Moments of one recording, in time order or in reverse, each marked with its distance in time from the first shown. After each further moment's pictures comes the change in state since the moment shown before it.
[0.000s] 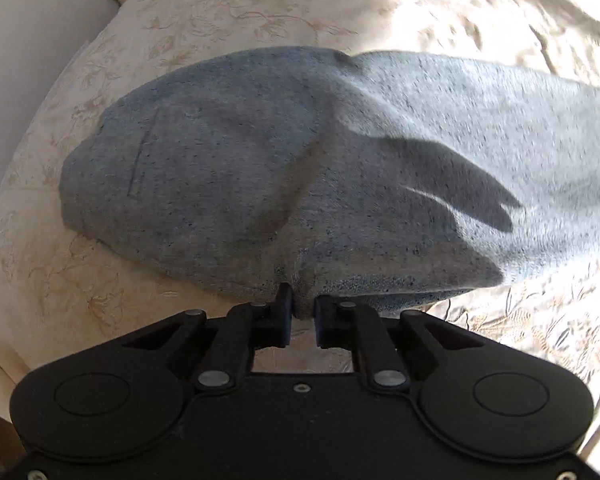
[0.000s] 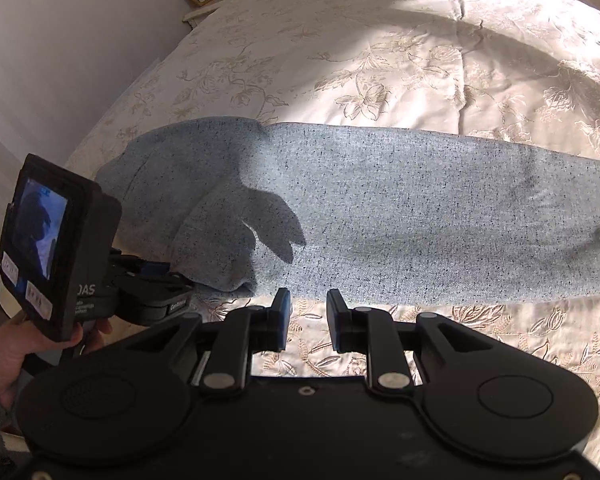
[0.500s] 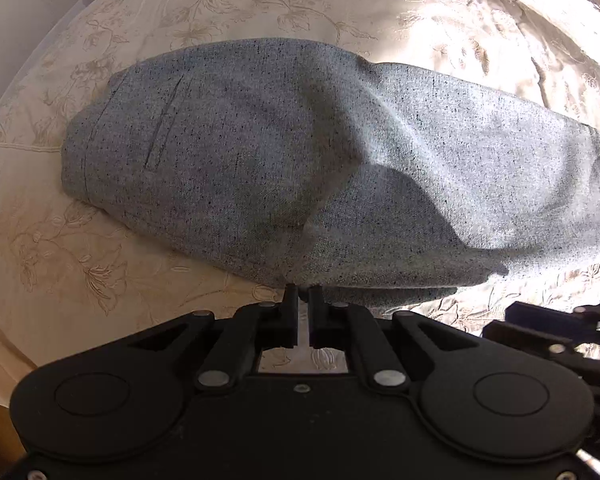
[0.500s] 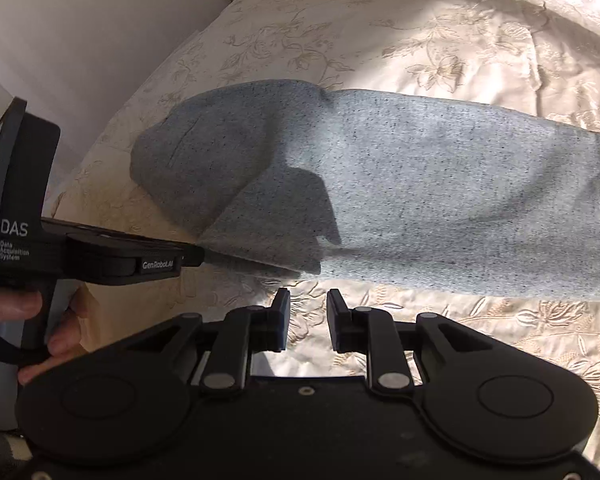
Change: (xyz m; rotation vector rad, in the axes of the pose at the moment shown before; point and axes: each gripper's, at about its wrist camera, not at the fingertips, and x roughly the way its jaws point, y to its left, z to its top) left arm -0.010 0.036 0.004 -0.056 0.067 -0.131; right arm 0.048 0.042 0.000 -0.046 0.092 0.142
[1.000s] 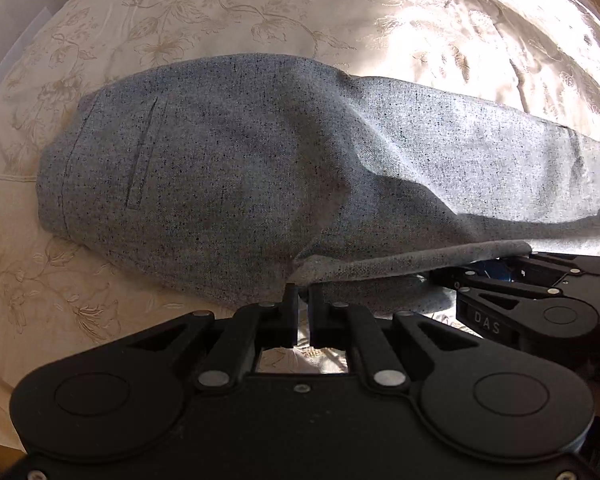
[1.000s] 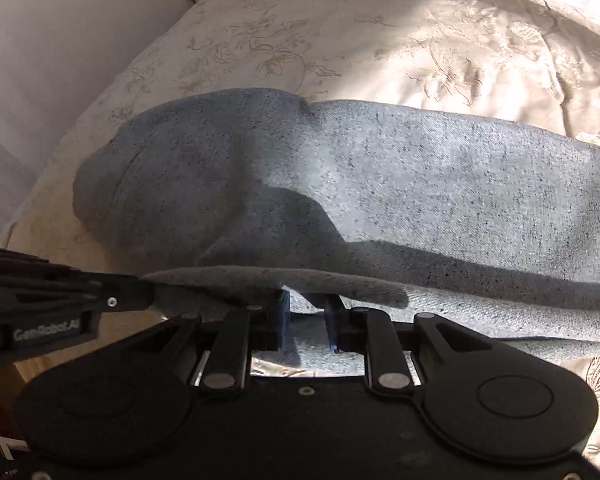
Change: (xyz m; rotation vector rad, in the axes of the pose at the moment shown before) left arm 0.005 0.014 0.021 0.056 0.036 -0.103; right arm 0.075 -0.010 0.041 0.065 0.025 -0.188
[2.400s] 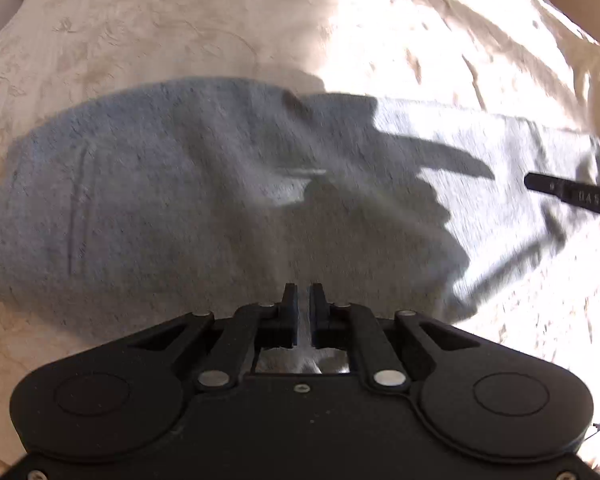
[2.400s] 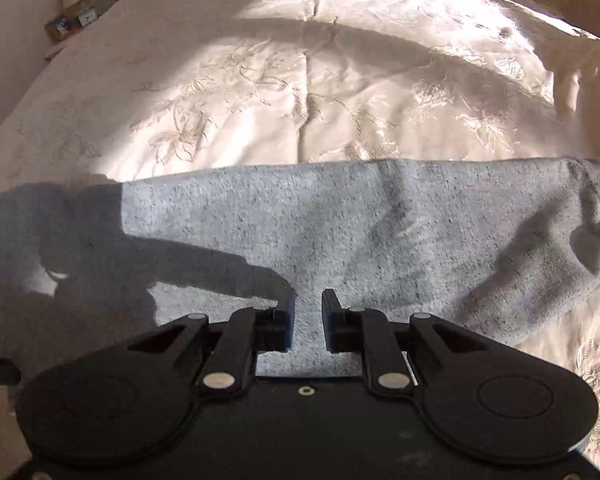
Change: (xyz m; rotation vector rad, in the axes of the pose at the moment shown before) left arm 0.024 0.010 0.030 0.103 -0.046 -0.124; right arm -0.060 -0.119 0.010 0.181 -0.203 -0.260
